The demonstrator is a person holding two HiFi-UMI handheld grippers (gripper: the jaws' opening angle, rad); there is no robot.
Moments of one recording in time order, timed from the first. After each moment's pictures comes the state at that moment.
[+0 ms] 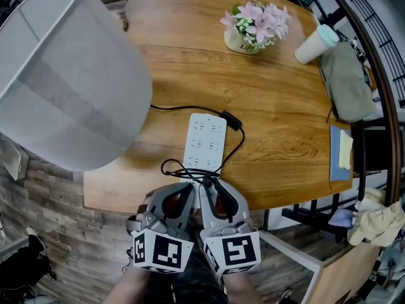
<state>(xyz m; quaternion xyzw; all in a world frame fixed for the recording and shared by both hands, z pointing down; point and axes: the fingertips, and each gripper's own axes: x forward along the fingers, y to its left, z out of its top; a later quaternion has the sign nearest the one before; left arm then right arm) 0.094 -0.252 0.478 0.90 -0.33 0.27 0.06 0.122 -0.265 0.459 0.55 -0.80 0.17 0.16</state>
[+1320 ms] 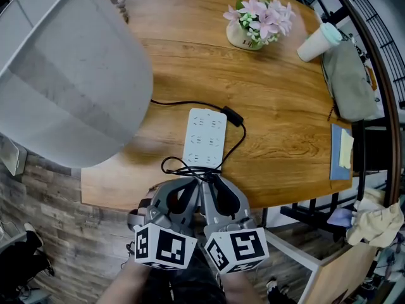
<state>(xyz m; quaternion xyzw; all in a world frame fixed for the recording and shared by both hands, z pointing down) 0.105 -0.254 0.480 0.91 -0.32 0.27 0.05 0.130 -0.267 0.460 0.57 -0.78 0.25 0.10</state>
